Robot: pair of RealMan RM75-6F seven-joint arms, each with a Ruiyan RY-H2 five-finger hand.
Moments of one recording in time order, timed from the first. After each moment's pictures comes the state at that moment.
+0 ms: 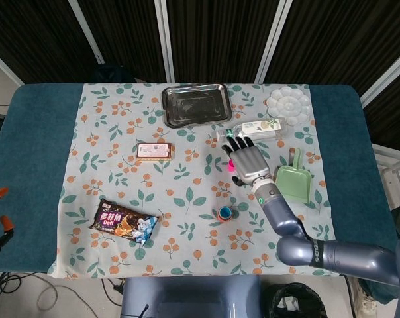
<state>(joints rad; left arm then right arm) -0.01 -1.19 -0.10 -1.67 1.42 1.57 0.02 1.07 -1.36 0.24 -1.64 -0.46 0.91 -0.73</state>
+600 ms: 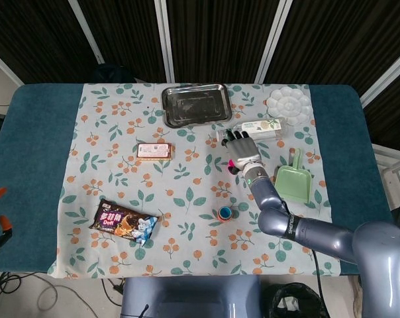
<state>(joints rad) -0.01 -1.19 -0.10 -1.67 1.41 1.57 0.02 1.19 -1.52 0.21 -1.30 -0.28 0.73 -0.73</state>
